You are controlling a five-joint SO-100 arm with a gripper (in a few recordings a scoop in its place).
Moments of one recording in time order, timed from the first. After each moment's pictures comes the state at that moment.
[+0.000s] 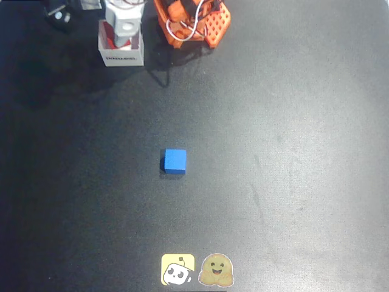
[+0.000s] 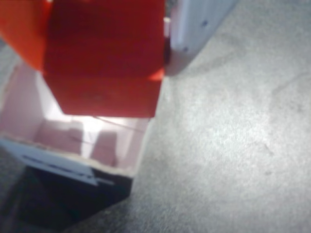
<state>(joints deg) 68.6 154.0 141.5 85.8 97.6</state>
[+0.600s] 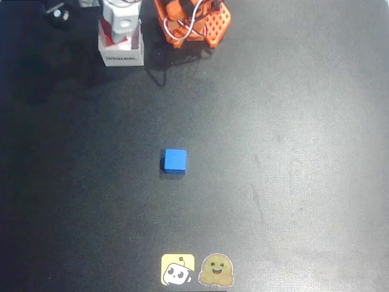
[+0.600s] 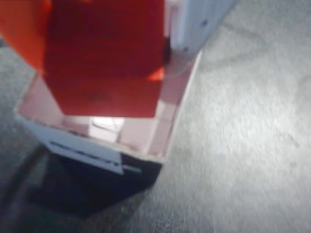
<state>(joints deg) 72.6 154.0 144.0 82.5 90.9</state>
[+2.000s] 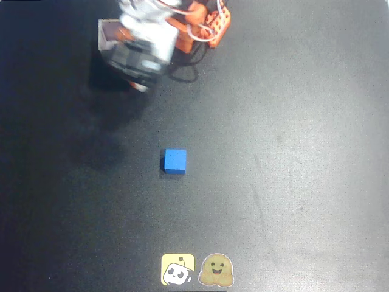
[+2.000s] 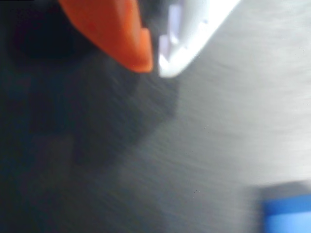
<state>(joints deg) 26.1 169.0 150.4 70.2 68.6</state>
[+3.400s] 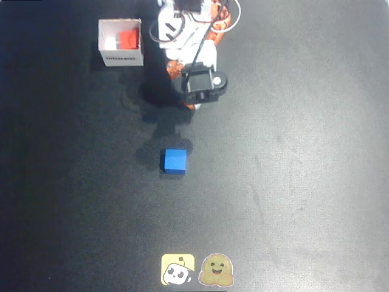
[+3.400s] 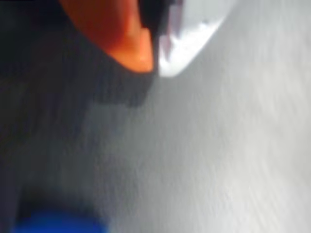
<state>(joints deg) 5.0 182.8 169.4 70.4 79.2</state>
